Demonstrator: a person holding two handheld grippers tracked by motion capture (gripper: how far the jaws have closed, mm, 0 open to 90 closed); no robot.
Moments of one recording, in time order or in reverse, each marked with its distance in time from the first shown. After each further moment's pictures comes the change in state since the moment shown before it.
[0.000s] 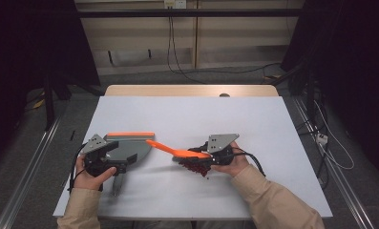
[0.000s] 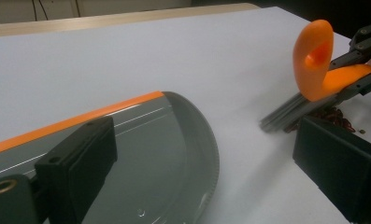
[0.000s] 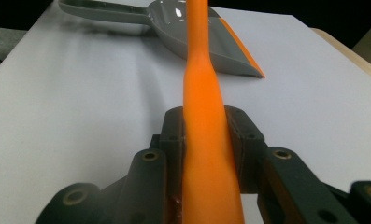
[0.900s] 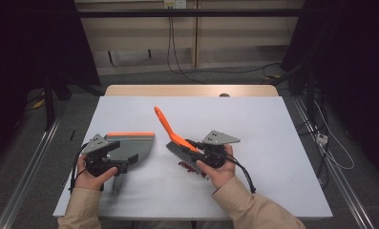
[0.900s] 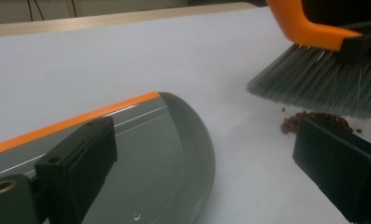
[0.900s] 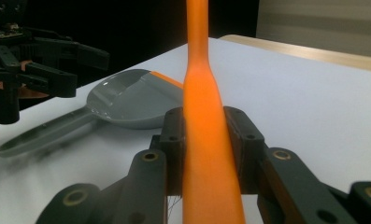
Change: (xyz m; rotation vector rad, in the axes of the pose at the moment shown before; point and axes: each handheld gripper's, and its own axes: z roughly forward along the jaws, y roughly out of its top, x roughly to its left) left arm -0.002 0.001 0.002 0.002 -0.009 0.006; right arm 0.036 0.034 0.014 -0.148 -0.349 0.484
